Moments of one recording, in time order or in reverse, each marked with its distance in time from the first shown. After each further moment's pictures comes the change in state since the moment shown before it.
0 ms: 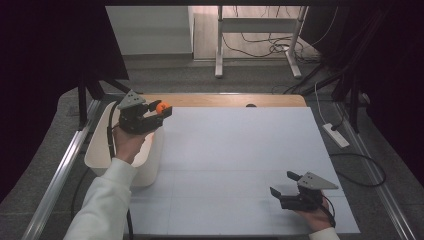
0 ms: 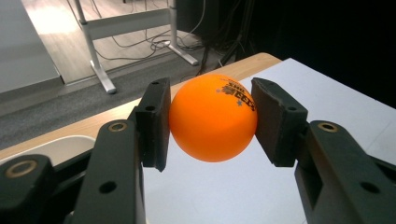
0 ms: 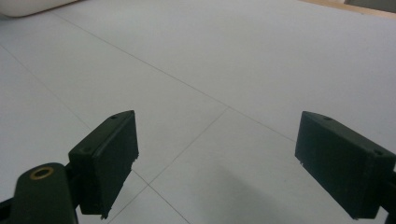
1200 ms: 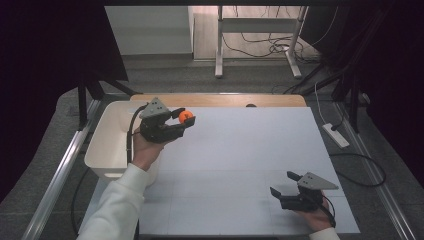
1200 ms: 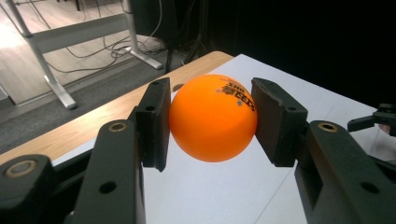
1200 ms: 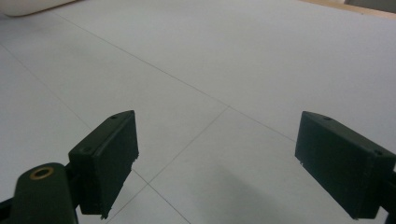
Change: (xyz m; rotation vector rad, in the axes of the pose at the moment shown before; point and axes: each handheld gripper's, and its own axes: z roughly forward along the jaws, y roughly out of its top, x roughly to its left) left arm -0.050 0.004 0.015 -0.003 -0.151 0.090; right arm 0.000 0.000 0.000 0.002 -0.003 -0.002
